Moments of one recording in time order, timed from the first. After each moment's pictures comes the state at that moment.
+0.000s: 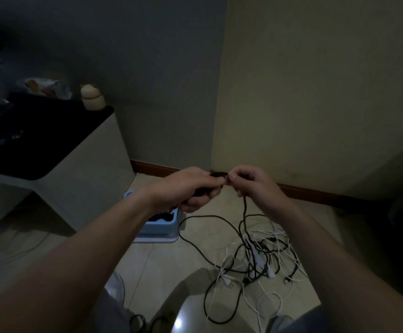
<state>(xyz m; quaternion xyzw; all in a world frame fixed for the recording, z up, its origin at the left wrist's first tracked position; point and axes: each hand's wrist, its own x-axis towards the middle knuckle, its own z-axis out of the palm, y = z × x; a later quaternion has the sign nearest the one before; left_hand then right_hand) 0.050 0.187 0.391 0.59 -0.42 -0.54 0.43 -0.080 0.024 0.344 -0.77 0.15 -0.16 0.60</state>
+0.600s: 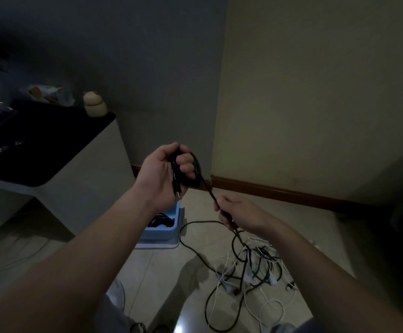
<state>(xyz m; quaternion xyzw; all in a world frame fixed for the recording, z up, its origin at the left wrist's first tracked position) 0.071 0.188 0.392 0.29 -0.08 -0.54 0.79 -0.071 0.049 0.319 -0.76 0.23 0.02 0.61</state>
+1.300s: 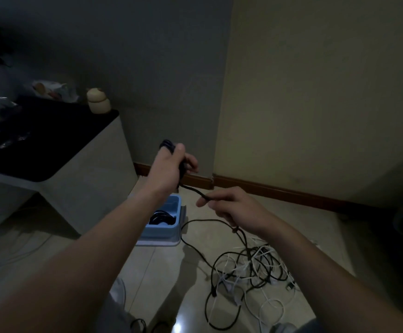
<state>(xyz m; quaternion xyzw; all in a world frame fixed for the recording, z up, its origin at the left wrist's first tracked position) 0.082 0.180 0.368 0.70 -0.27 -0.20 0.63 -0.071 0.063 0.338 -0.78 0.13 -0.03 0.61</state>
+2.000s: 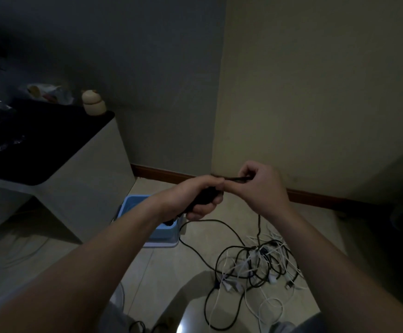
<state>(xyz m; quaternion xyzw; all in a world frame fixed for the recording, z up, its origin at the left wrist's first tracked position) 0.046 0.175 0.374 0.58 -0.39 -0.56 0.45 -0.077 0.027 0.352 -0.84 0.27 -0.29 0.38</state>
